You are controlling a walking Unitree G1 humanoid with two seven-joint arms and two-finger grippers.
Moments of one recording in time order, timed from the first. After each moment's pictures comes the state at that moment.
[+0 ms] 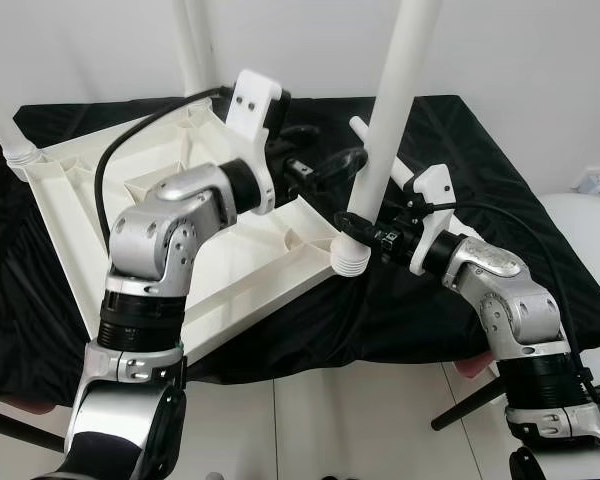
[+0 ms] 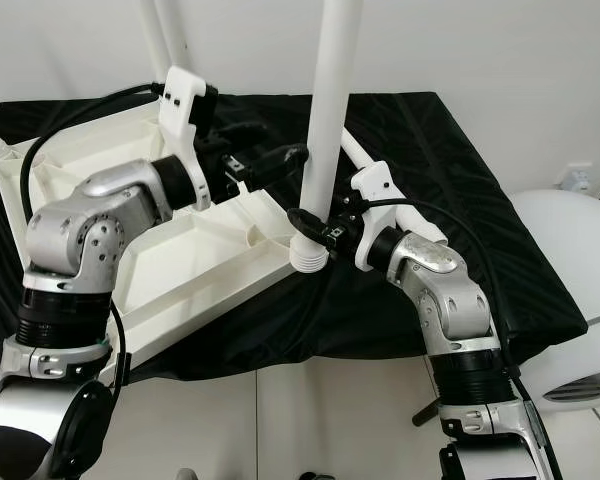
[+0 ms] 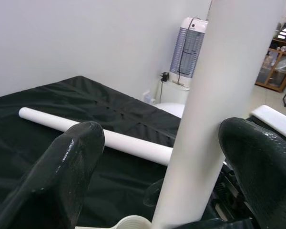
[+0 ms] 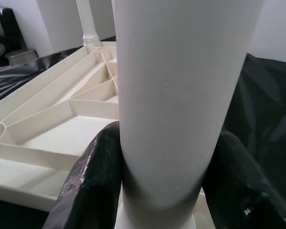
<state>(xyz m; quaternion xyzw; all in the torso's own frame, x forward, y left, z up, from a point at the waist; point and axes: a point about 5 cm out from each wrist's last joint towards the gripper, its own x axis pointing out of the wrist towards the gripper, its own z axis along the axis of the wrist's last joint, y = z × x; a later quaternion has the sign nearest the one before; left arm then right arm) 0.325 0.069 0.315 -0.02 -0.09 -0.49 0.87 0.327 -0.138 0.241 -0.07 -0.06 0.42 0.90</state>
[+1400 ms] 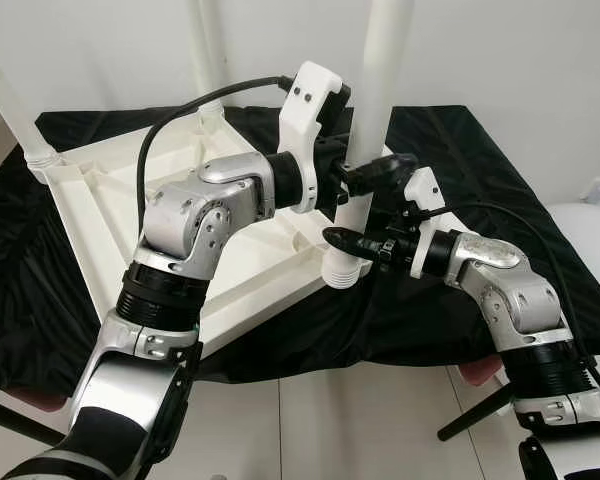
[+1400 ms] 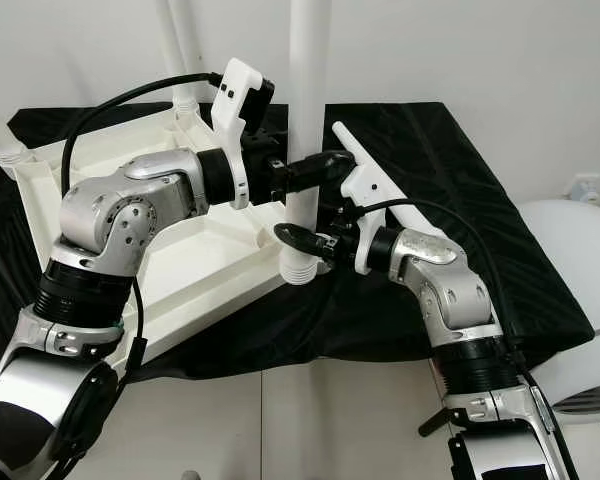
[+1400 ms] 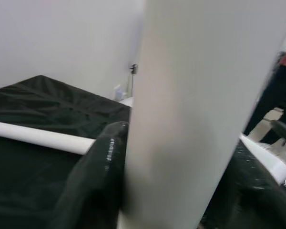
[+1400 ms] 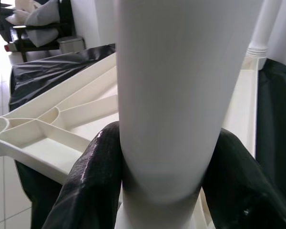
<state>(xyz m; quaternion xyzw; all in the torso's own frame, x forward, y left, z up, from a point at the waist) 0.322 0.037 0.322 -0.01 -0.06 -0.56 0.83 0.325 -0.132 0.241 -0.10 -0.04 0.50 0.86</state>
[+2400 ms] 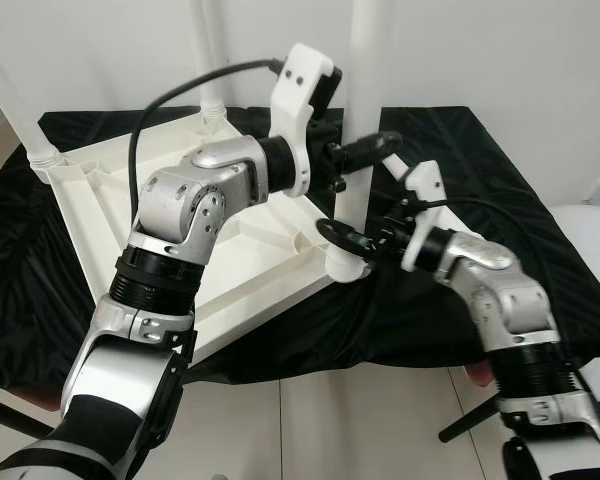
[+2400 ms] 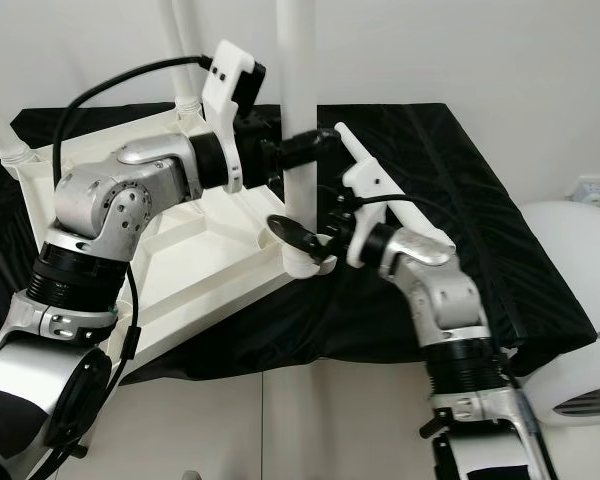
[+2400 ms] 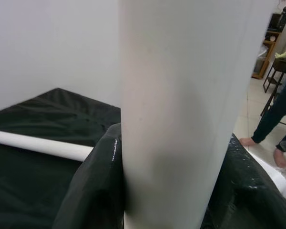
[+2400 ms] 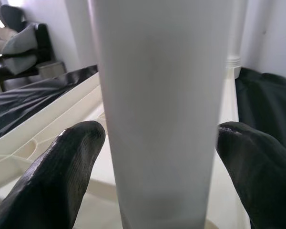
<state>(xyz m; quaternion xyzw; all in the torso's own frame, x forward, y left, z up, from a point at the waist) 0.331 0.041 0.335 0.00 -0.09 -0.54 0.84 0.331 -0.122 0.243 -0.05 -0.08 0.45 0.89</state>
